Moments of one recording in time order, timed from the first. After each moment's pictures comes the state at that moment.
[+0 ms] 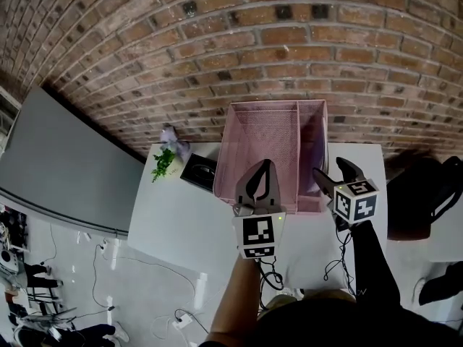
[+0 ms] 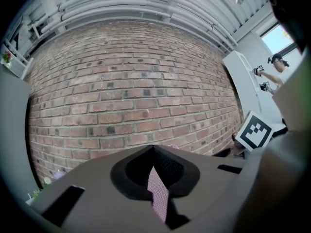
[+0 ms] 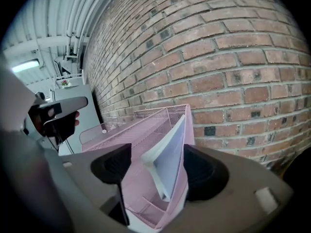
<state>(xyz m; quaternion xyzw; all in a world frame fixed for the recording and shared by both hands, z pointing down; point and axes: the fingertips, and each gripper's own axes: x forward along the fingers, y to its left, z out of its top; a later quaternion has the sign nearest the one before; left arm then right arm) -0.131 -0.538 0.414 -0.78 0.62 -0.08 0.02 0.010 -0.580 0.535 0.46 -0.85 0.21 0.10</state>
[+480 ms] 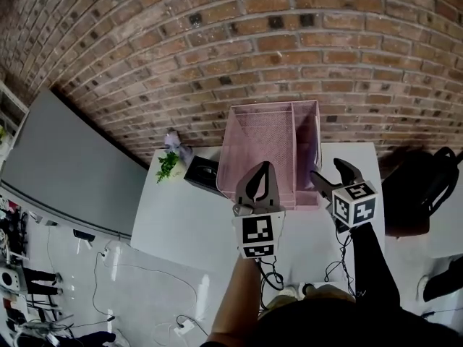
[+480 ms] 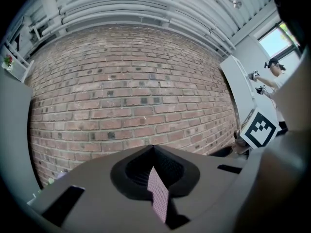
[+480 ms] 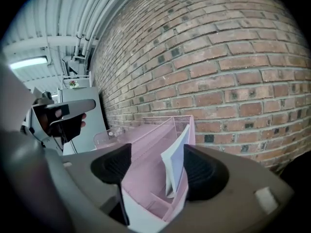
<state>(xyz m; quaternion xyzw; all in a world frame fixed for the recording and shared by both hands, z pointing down) -0.126 -0.495 0.391 -0.79 0.61 -0.07 0.03 0.011 -0.531 0.496 0.46 -0.87 0.18 0.09</state>
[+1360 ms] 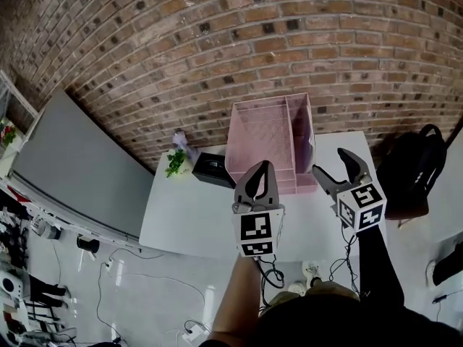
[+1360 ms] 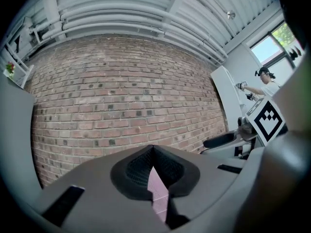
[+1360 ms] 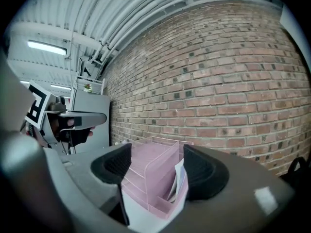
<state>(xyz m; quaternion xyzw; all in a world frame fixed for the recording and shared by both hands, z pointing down) -0.130 -0.391 0.357 -0.81 0.58 -0.06 0.04 0.012 -0.413 0.408 0.49 -0.87 0.05 0.04</state>
